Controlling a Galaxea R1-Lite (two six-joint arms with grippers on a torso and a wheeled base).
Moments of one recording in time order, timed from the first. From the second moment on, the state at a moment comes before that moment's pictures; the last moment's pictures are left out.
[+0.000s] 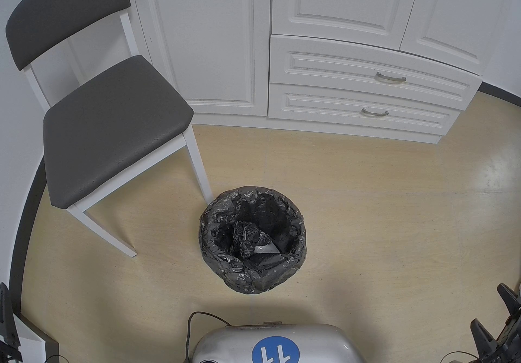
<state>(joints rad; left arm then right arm) 0.34 0.01 -0.39 0.19 -0.11 0.05 0.00 0.01 -0.02 -0.06 0.34 0.09</state>
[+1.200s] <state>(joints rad) 0.35 0.02 -0.35 0.19 -0.11 0.09 0.00 0.01 -0.02 -0.06 0.30 0.09</state>
